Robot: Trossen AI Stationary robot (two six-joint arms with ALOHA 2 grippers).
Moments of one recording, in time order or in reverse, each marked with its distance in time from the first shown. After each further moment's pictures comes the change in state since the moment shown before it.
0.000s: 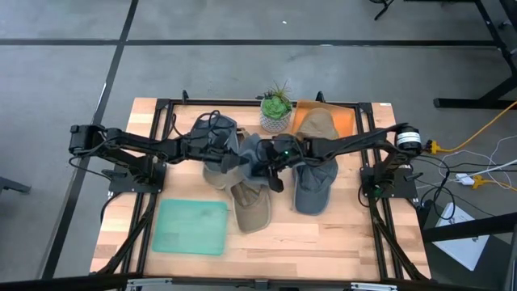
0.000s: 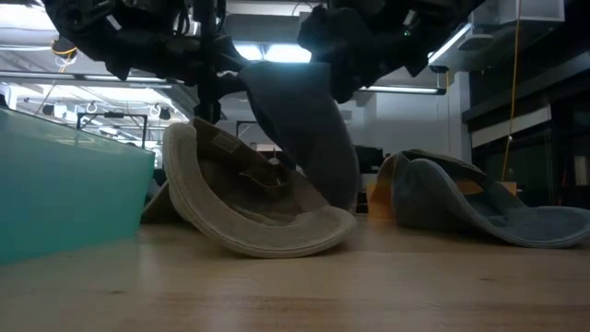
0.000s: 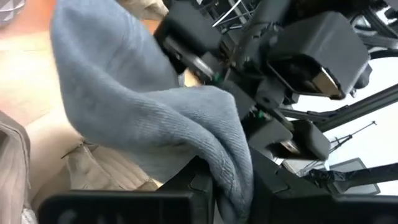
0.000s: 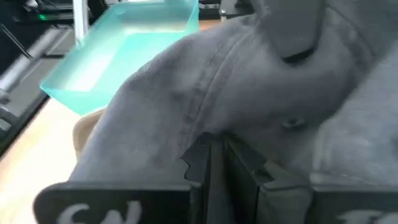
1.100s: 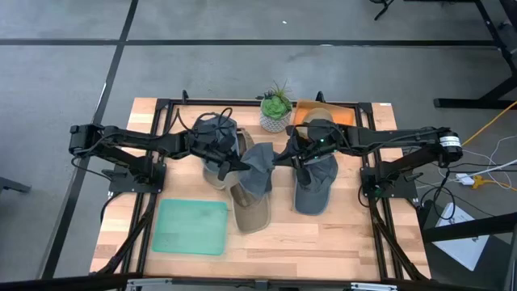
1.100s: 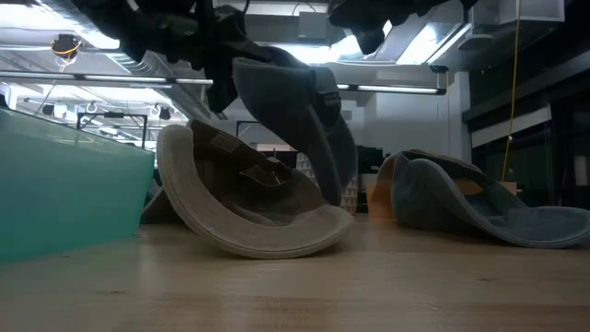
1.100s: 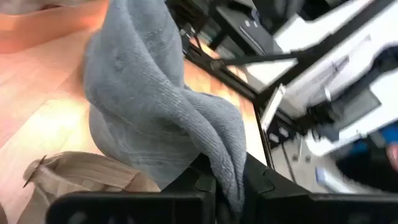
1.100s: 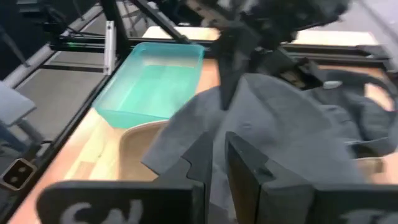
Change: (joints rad) left arm 0.002 -0.003 0.161 -0.278 0.197 0.320; right arm -0.004 -0.410 0.000 -0.332 0.048 -0.048
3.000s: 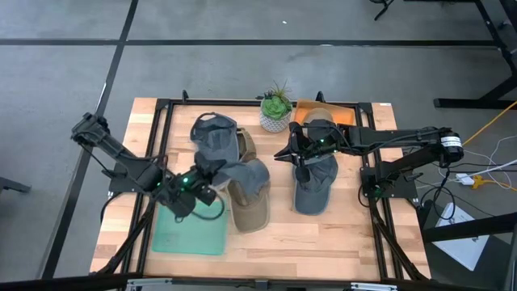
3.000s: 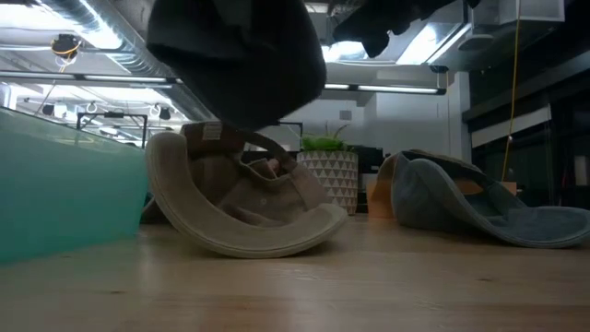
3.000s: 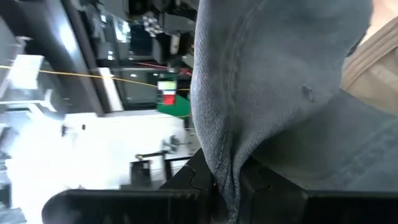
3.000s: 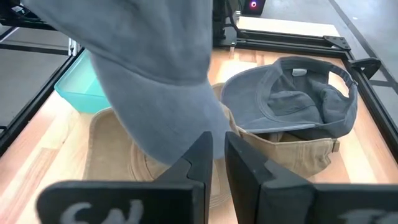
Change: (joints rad) left arm -0.759 -0.021 0.437 -0.845 -1.583 1.381; right arm 0.000 -0.009 0.000 -0.058 0.109 -0.063
